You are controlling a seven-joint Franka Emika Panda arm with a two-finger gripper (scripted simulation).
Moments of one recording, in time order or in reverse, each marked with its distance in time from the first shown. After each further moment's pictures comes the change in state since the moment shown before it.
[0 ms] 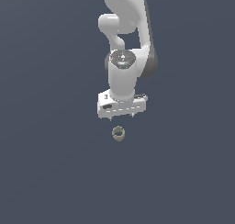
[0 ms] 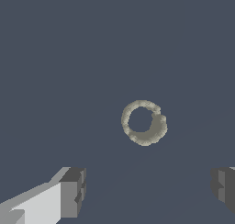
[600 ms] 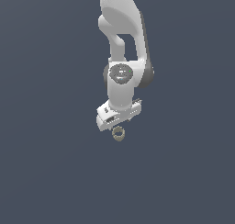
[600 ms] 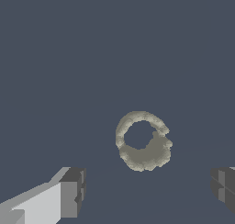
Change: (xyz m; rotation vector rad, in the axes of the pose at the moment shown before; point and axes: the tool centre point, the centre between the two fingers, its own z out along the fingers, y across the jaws) arm 0.014 0.011 0.036 -0.012 -0.003 -0.317
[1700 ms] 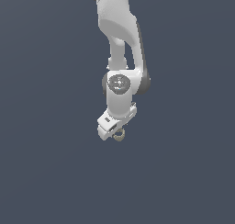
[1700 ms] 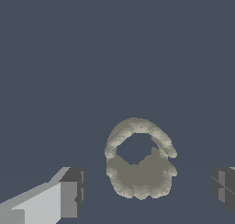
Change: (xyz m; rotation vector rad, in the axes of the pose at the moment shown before) arm 0.007 0.010 0.031 -0.003 0.003 -0.242
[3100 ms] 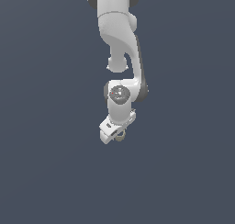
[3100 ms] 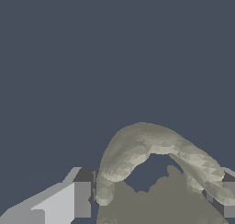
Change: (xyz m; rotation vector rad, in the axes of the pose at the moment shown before) arm 0.000 -0.003 0.046 0.000 -0.001 -0.004
